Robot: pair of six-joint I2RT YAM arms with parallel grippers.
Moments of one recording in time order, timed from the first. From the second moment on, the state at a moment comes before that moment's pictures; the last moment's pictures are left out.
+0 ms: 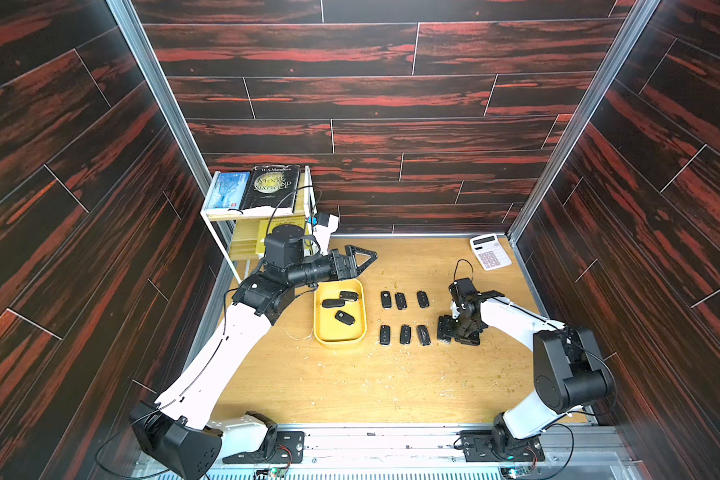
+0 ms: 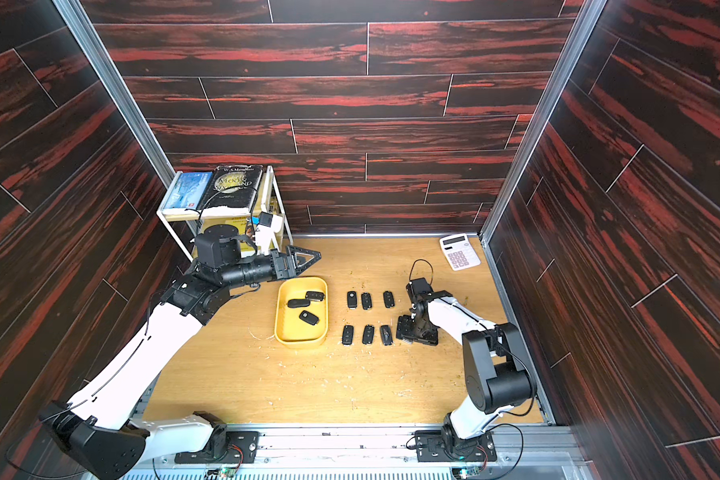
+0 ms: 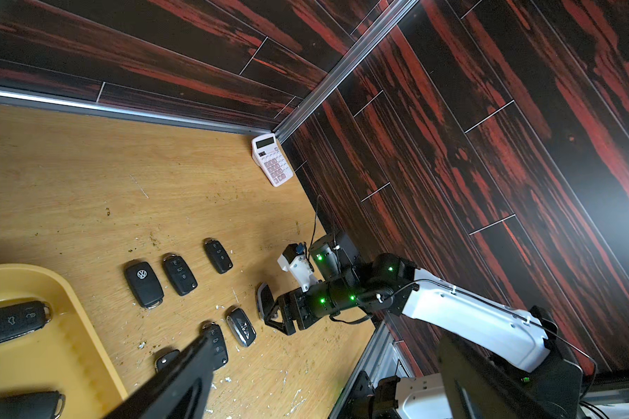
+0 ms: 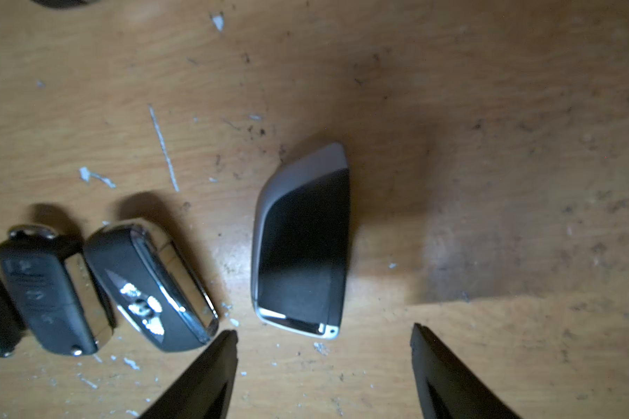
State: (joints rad) left arm -0.41 1.29 1.38 -0.37 0.63 -0.65; right arm 0.30 1.64 0.97 -0.75 -0.06 0.41
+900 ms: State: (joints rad) left arm -0.40 1.12 1.11 -0.96 0.23 -0.56; right arm 0.35 1.78 1.08 -0.72 0.01 0.46
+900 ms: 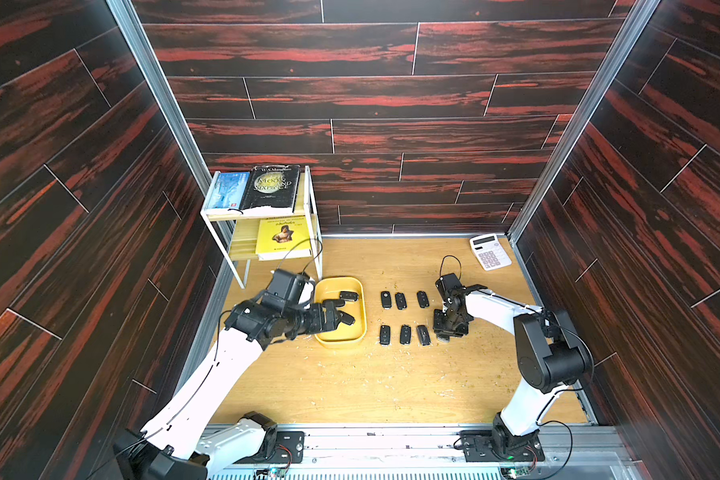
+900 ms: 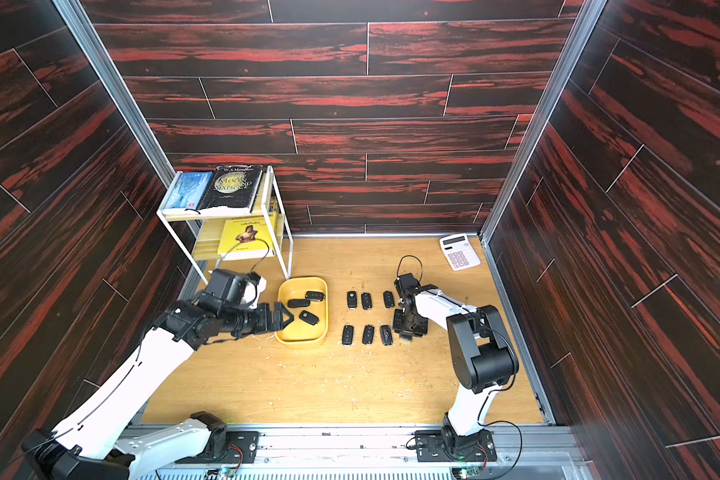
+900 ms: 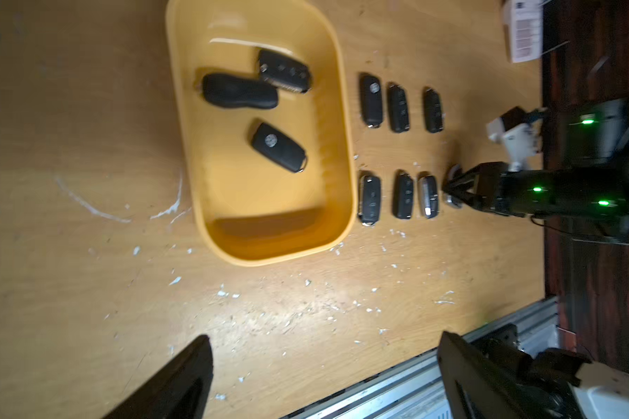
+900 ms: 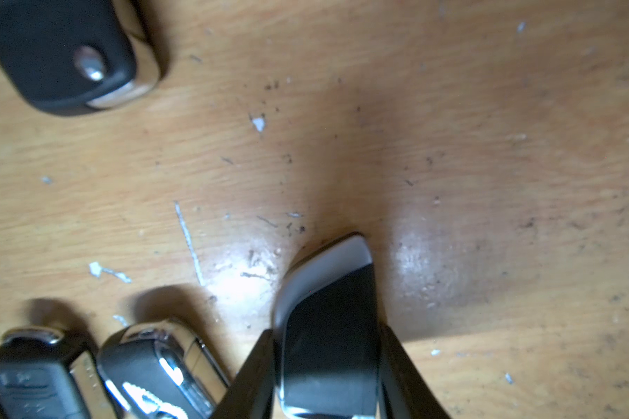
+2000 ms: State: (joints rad) left arm -0.08 1.62 1.13 -0.81 0.50 -0.55; right arm 0.35 1.78 1.08 -0.71 0.00 0.43
